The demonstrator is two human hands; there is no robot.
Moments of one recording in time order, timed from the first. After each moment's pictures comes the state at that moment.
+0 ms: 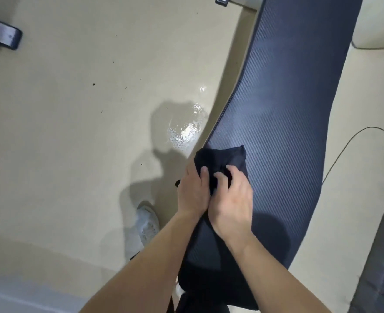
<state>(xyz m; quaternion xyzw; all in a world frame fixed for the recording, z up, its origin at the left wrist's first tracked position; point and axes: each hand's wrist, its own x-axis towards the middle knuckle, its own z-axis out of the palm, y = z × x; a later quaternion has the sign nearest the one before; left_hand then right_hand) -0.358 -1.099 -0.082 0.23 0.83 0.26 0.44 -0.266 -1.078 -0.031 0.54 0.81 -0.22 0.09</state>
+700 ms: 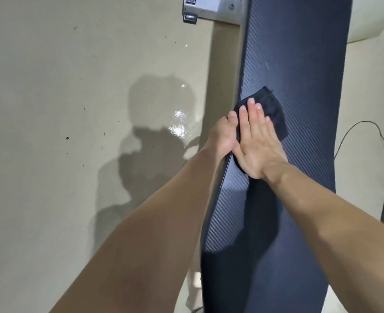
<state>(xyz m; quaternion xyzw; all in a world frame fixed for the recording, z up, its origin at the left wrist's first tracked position) -0.443 -0.801 -0.113 0.23 0.67 0.28 0.65 -0.331 -0.804 -0.075 0.51 0.81 -0.16 0.25</state>
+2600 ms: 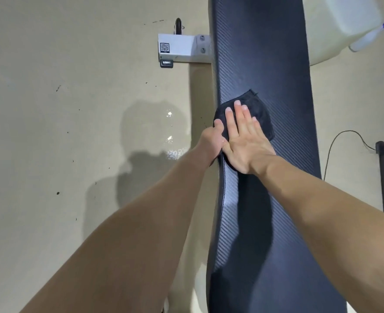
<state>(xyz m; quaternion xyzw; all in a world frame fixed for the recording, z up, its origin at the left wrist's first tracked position) -0.468 -0.709 -0.084 0.17 0.64 0.27 0.70 -0.356 -0.703 -0.074 0.54 0.79 -0.16 0.24</state>
